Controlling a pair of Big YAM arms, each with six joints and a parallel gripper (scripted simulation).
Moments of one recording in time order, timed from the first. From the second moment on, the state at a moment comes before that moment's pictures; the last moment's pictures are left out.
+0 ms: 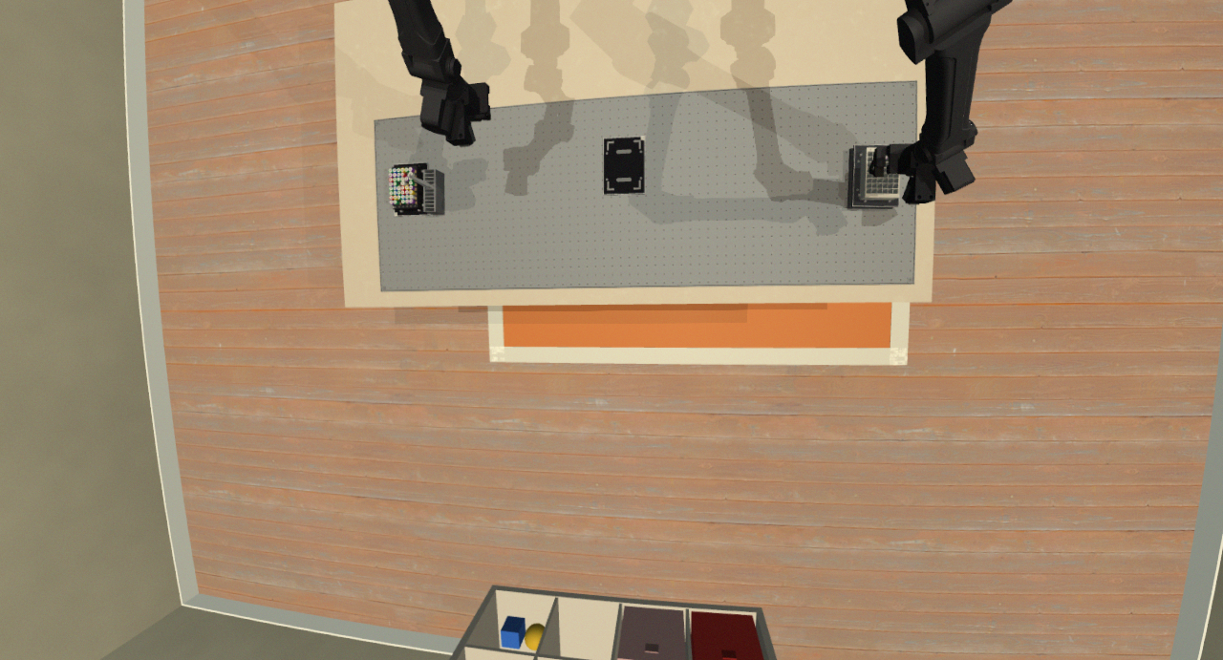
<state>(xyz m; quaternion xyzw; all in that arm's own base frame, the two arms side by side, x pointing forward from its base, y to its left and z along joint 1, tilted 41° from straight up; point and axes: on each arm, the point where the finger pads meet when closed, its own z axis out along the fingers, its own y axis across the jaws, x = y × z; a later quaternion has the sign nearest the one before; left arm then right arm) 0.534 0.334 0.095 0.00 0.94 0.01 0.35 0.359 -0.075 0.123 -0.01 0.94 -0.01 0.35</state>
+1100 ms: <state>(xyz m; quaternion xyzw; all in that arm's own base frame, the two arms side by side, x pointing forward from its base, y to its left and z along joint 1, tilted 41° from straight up) 0.491 0.274 0.103 0.00 0.94 0.00 0.35 0.359 -0.075 0.123 -0.01 0.94 -0.01 0.35</state>
